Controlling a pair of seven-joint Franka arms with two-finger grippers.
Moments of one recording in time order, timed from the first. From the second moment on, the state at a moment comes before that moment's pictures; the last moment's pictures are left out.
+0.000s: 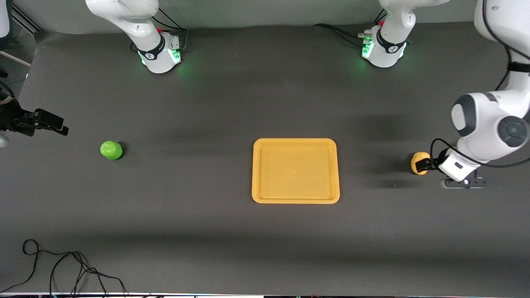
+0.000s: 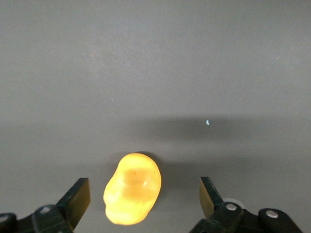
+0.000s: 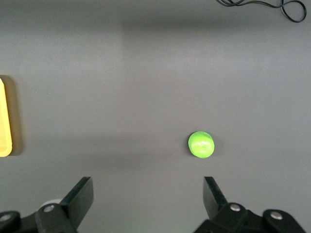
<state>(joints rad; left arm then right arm) 0.07 0.31 -0.01 -2.09 0.01 2.41 0.05 -0.06 0.06 -0.01 -1.53 0.02 1.57 -0.03</state>
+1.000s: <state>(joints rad) 0.12 0.41 -0.01 -2.18 0.01 2.54 0.21 -0.06 0.06 -0.01 -1.53 0.02 1.57 -0.03</state>
